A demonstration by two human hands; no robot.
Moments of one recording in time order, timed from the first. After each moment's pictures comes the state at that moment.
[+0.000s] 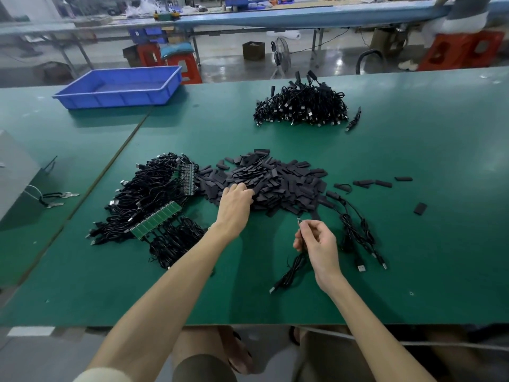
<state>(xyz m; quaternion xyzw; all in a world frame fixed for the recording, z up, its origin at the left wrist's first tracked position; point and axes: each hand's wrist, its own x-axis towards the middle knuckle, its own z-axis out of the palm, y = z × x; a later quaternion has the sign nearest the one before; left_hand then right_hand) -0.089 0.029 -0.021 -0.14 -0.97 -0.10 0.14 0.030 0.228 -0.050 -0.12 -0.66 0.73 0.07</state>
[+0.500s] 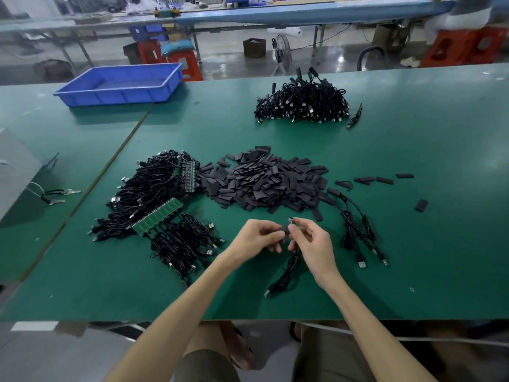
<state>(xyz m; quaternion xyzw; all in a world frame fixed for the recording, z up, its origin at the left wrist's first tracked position) -0.007 0.048 -0.023 -0.16 -0.77 -0.60 -0.17 0.032 0.222 -0.050 -0.05 -0.73 0.68 0.06</state>
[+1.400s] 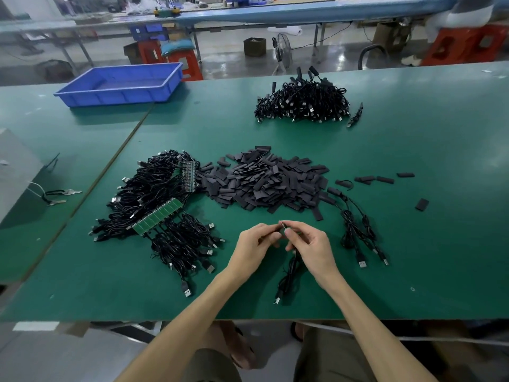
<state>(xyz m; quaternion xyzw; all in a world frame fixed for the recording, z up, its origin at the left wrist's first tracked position) 0.014 0.051 -0.044 -0.17 -0.85 -0.49 0.03 0.034 0.225 -0.049 0.01 -0.75 0.66 0.04</state>
